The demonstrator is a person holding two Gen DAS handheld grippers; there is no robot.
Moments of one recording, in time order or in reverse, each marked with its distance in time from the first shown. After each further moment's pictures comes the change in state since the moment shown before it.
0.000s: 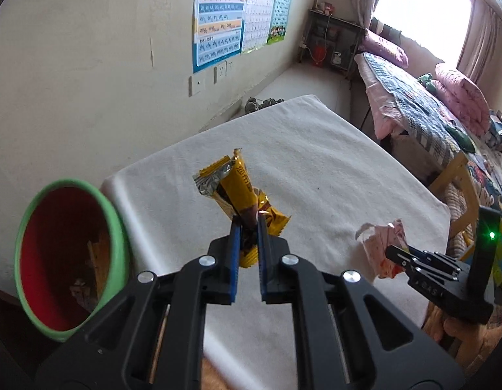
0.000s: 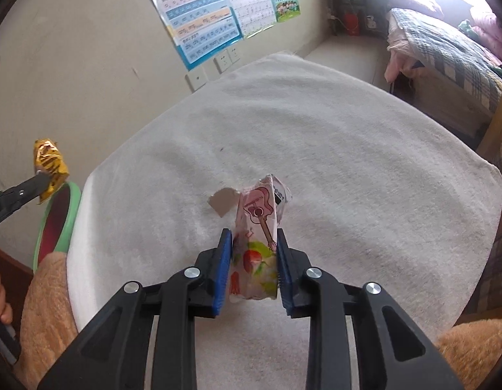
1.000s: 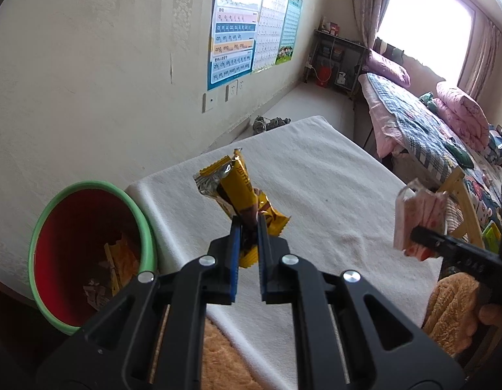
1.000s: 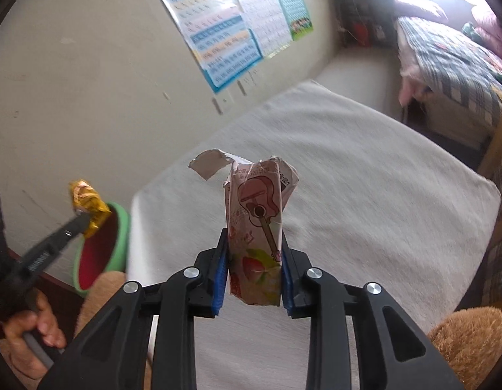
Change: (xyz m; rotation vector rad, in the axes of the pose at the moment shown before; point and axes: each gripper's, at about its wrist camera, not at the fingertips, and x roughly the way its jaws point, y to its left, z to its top) left arm -0.030 0.030 -0.013 -0.036 -0.085 0.008; right arm -0.060 0.049 0.028 0.009 -0.080 0.101
